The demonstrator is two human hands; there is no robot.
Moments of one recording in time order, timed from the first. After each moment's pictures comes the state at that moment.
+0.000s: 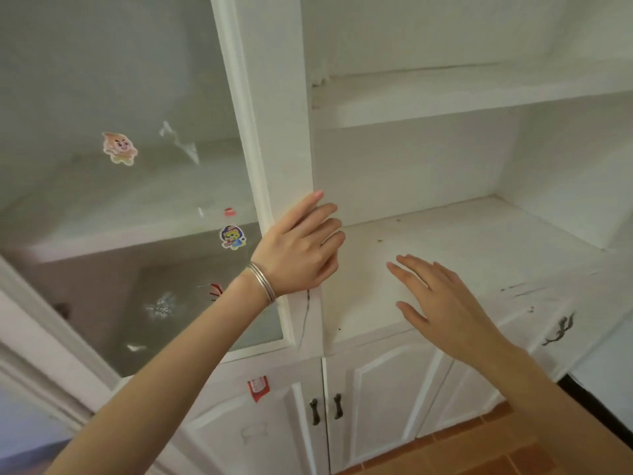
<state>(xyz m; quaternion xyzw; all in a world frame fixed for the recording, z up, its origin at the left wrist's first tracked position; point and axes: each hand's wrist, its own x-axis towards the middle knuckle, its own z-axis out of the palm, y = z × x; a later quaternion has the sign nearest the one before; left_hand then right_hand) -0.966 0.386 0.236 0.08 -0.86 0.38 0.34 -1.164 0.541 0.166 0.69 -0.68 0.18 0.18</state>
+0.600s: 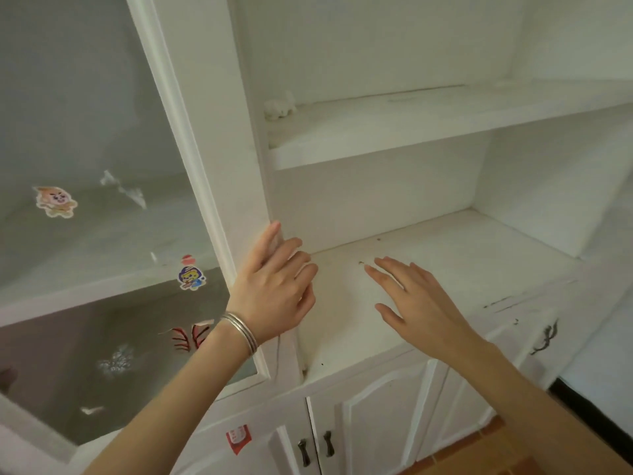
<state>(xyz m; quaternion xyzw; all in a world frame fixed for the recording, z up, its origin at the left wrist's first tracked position) -0.982 0.387 0.229 0.15 -0.87 0.34 0.31 -1.192 0.512 0.178 0.68 -0.68 0.19 0.22</state>
